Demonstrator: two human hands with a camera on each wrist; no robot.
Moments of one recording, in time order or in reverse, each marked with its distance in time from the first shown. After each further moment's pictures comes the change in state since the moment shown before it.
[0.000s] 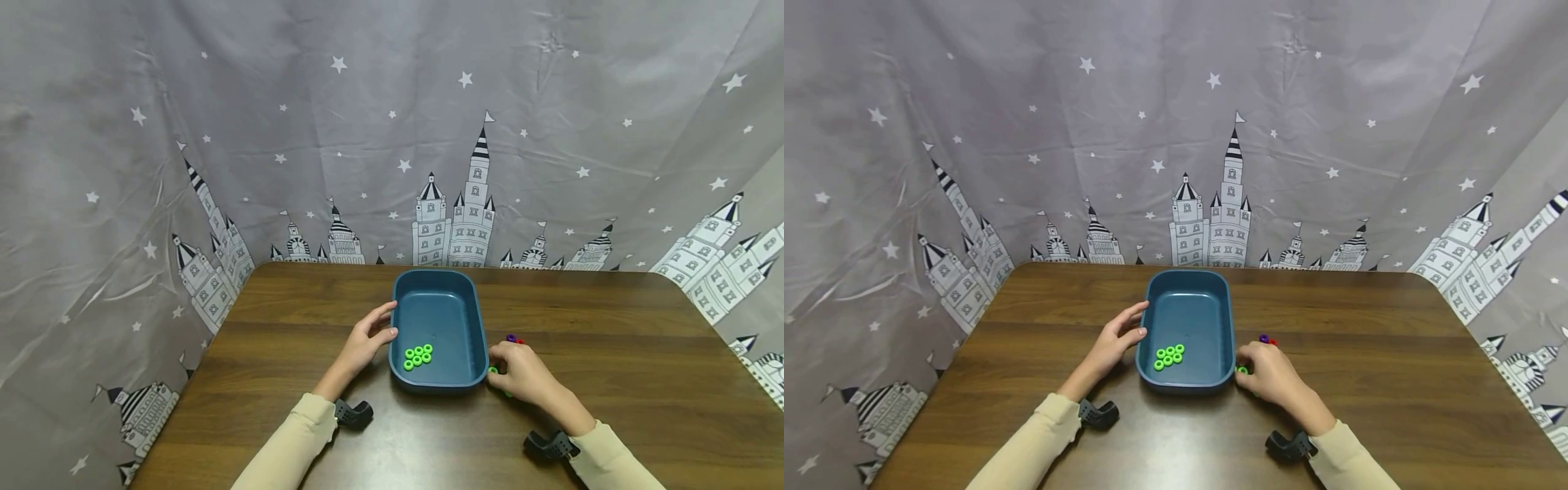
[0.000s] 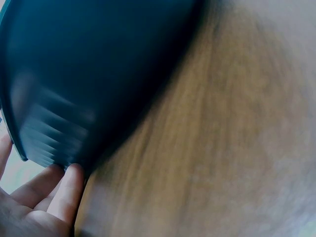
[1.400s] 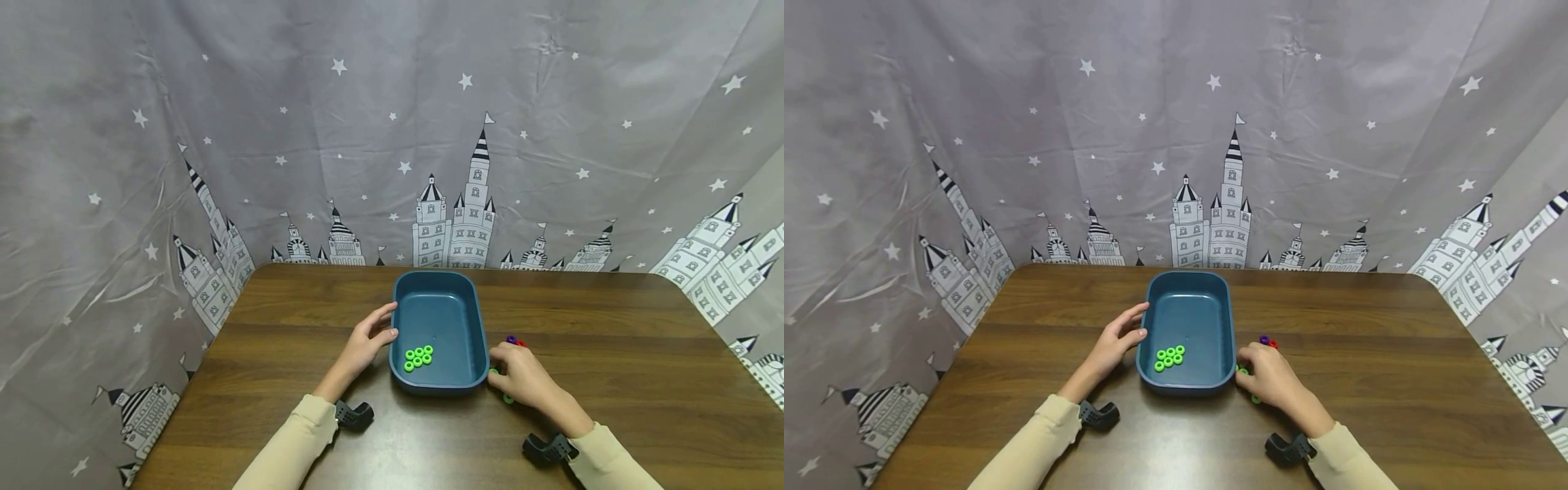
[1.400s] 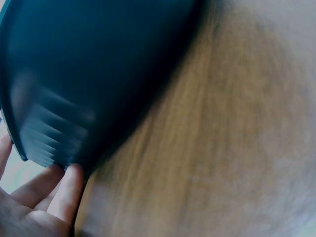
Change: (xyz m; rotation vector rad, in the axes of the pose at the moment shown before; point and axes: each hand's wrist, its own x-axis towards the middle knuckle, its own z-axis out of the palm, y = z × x) left_hand 0.001 -0.003 0.001 0.012 0.027 -0.037; right_hand -0.001 -0.002 0.005 0.009 0.033 0.012
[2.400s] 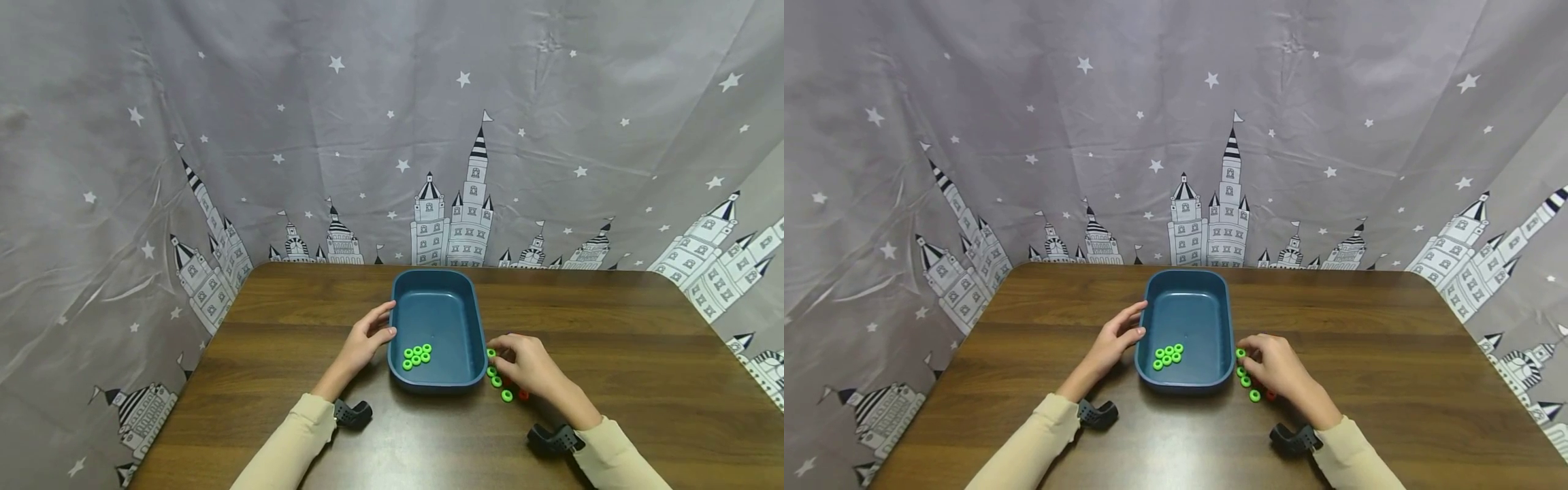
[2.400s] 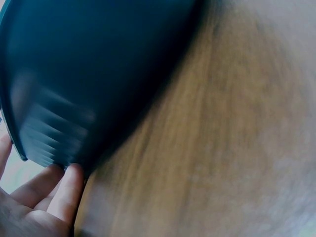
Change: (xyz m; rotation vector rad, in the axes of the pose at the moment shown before) left_hand 0.000 0.002 0.000 0.002 -0.019 0.023; right_hand 0.004 0.002 -0.020 0.064 0.024 0.013
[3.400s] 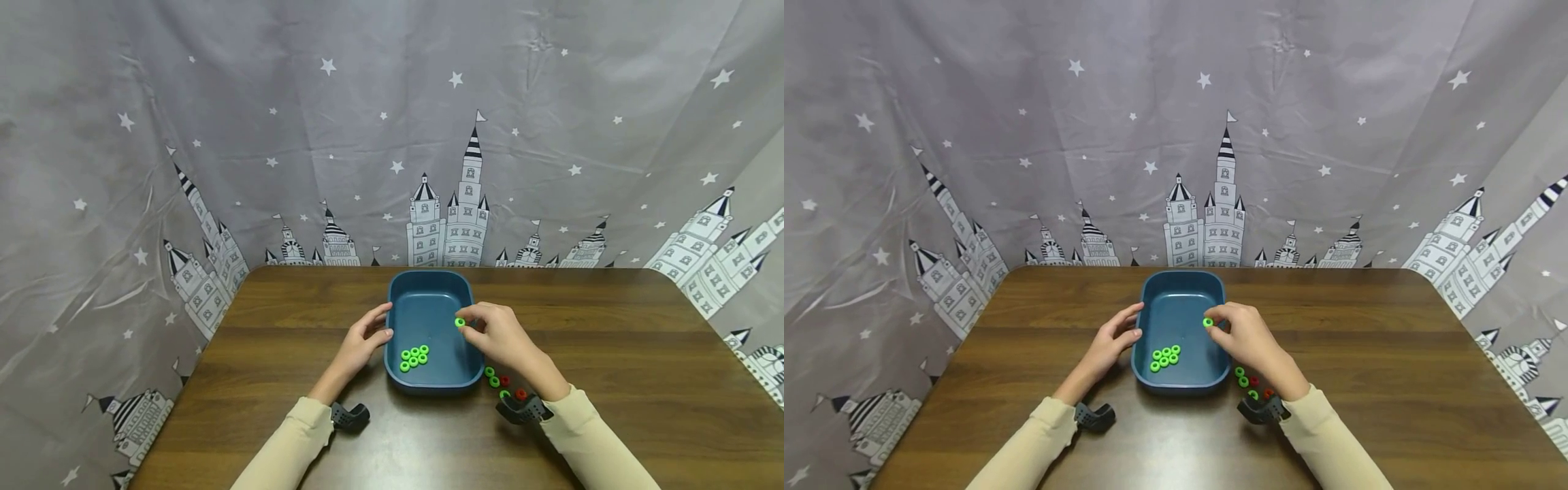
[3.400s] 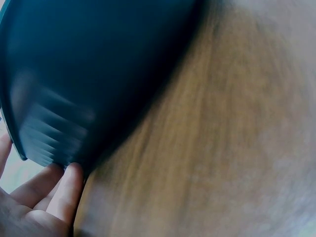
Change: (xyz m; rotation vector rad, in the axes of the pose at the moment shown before) left_hand 0.000 -0.001 0.001 0.027 0.025 -0.020; right_hand 0.052 -0.040 -0.006 0.058 0.065 -0.063
